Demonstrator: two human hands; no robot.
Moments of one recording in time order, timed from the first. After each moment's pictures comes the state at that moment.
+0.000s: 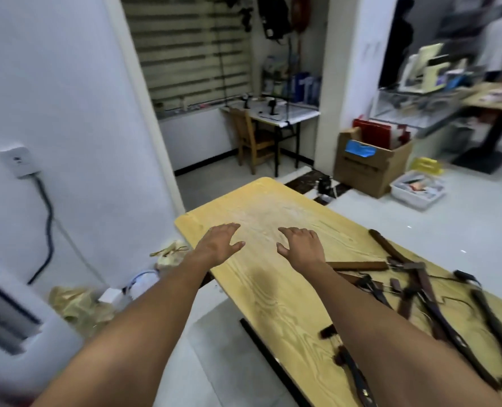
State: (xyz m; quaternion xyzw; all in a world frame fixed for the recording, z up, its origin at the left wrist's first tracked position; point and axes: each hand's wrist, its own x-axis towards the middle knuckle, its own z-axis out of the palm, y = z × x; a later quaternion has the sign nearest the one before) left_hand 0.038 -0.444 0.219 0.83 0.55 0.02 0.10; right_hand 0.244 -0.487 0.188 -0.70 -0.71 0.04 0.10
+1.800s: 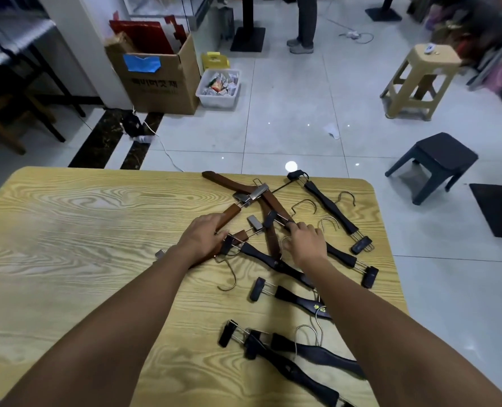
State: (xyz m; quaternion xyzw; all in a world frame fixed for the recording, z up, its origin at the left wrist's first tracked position) left_hand 0.381 -0.366 0.055 0.94 0.23 -0.12 0.23; right_hand 0.495 -0.578 0.033 -0.95 -0.29 0.15 0.03
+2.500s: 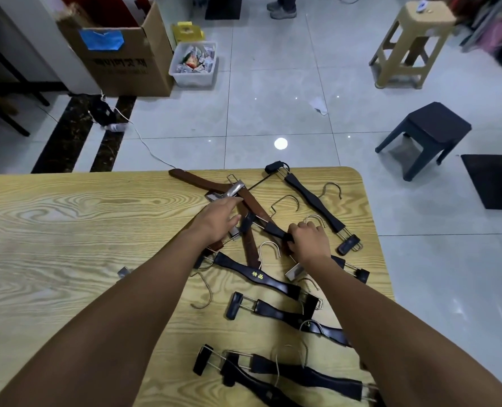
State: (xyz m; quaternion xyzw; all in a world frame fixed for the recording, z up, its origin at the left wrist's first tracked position) left_hand 0.491 -0.395 0.025 0.95 0.14 -0.13 0.23; right_hand 0.560 -0.608 -0.008 -0.94 -0.30 0.16 -0.01
